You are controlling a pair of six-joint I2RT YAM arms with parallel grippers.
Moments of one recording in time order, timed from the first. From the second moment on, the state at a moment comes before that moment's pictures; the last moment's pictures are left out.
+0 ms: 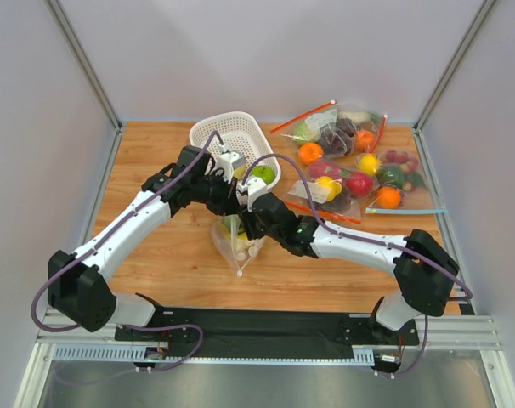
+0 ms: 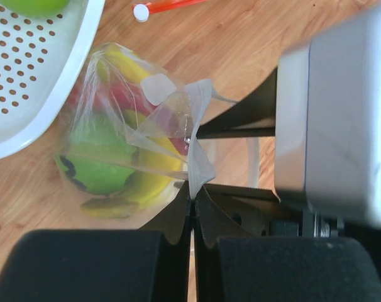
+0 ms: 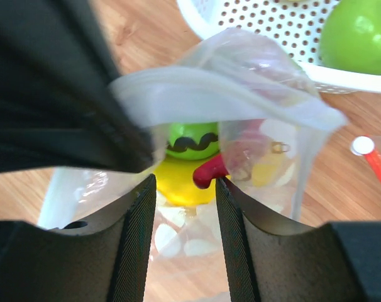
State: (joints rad) left arm -0.49 1.37 1.18 -0.63 0.49 -0.03; right arm 1.00 1.57 1.03 -0.03 0.22 0.24
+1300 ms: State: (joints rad) left arm -0.50 1.36 1.18 -0.63 0.51 -0.03; right arm 0.90 1.67 1.04 -0.01 0.23 0.25
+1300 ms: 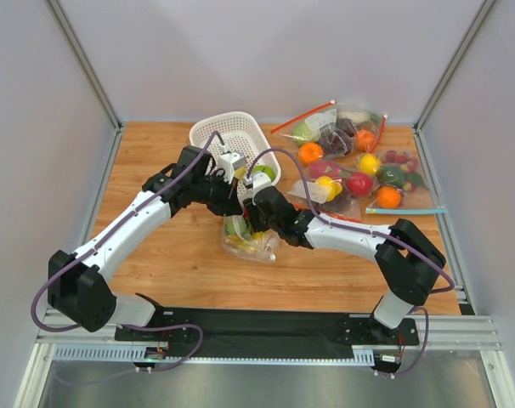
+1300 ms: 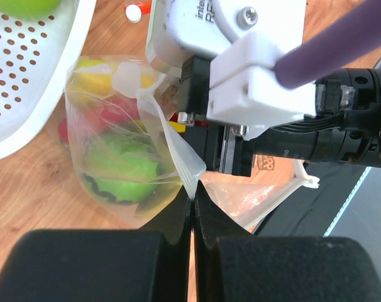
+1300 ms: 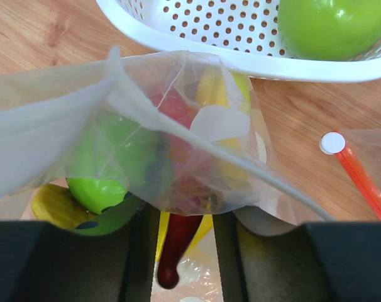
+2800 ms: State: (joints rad) left arm -0.50 1.36 1.18 -0.63 0.49 -0.03; right arm 0.90 1.00 0.99 -0.39 0.31 0.27
